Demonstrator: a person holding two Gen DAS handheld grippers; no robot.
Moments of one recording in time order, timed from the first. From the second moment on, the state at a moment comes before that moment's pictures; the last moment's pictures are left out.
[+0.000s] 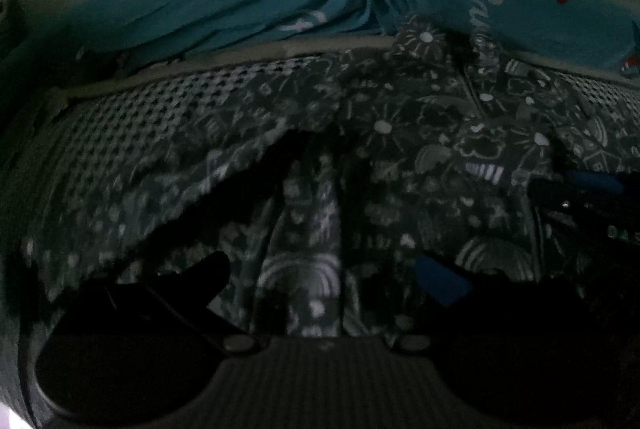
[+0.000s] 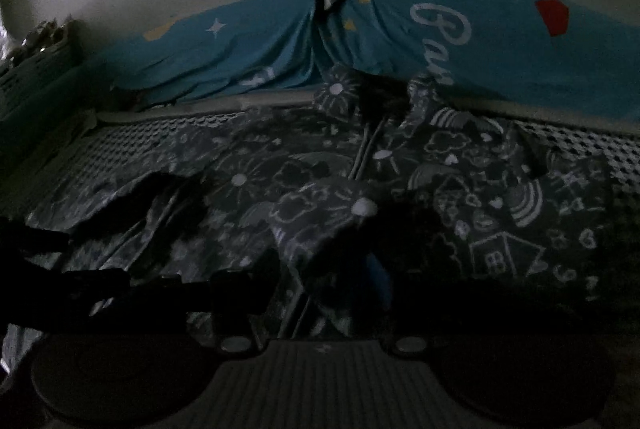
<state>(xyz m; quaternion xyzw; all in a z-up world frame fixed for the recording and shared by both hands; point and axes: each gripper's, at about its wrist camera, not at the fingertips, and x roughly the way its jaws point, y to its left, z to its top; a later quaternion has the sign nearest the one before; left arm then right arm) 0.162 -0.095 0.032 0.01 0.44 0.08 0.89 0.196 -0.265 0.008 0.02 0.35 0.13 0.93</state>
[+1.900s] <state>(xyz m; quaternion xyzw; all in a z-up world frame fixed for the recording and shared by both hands) 0.175 -0.028 0.039 -0.01 0.38 0.16 0.91 0.214 -0.265 0.049 0.04 0.29 0.13 0.95</state>
